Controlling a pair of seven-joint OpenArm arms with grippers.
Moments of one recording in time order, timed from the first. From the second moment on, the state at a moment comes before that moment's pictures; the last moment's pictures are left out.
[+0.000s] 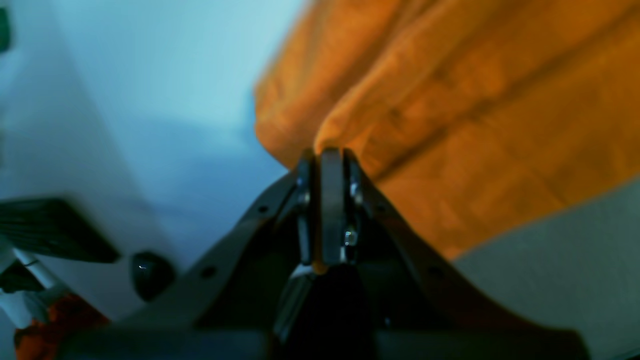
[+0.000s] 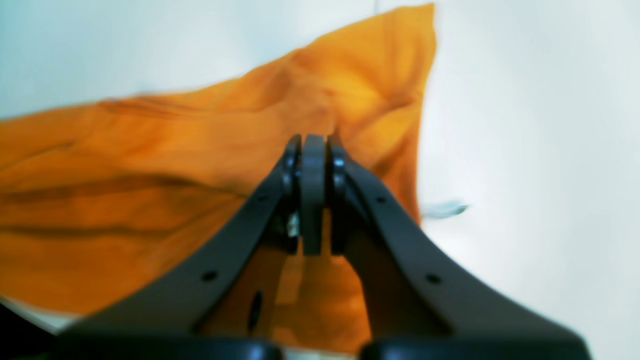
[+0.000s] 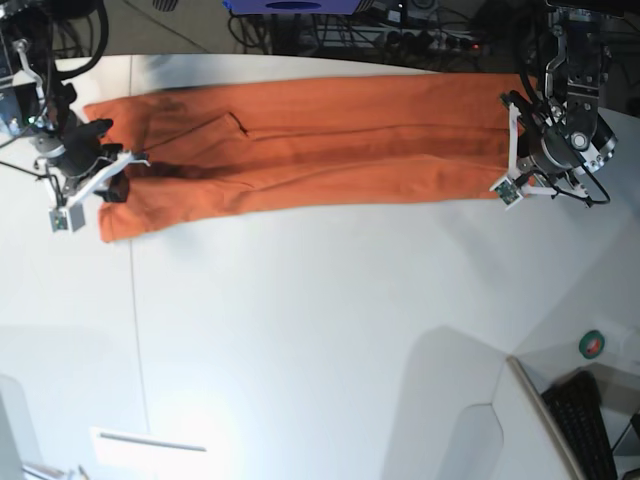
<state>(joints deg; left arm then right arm) 17.5 -24.1 -8.1 100.0 10.8 -41.7 55.5 -19.6 26.4 -6.5 92.6 38.0 0.2 -28.6</state>
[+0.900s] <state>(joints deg) 25.1 -24.5 -7.7 105.1 11.0 -41.7 60.0 -24.9 25.3 -6.7 94.2 38.1 -4.4 -30.2</state>
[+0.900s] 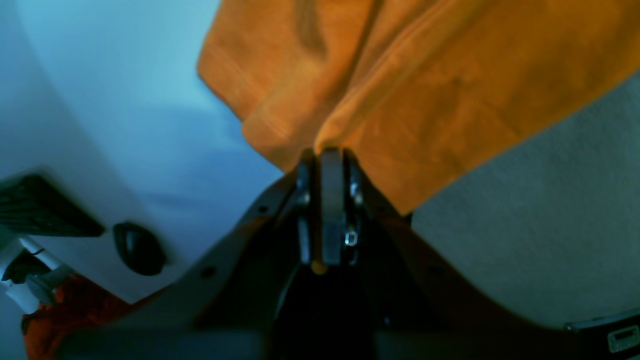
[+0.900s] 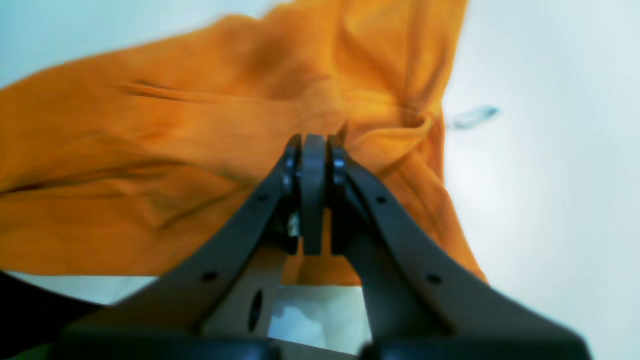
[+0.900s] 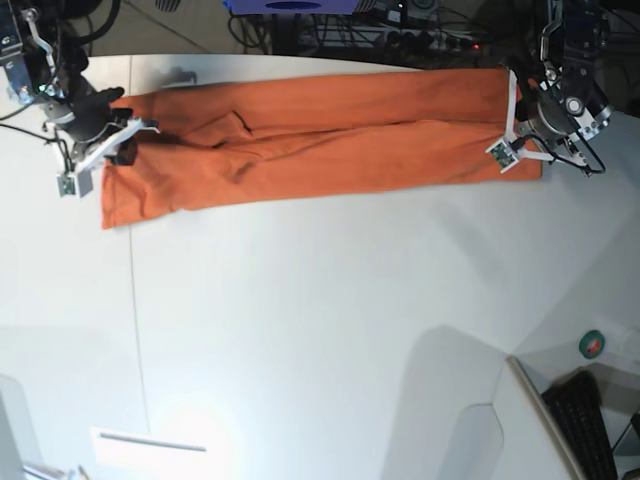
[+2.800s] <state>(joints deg) -1.5 -13.4 -9.9 70.9 -1.1 -34.1 48.4 -8.6 18.0 -1.2 69.3 39.6 -4.5 -27.3</state>
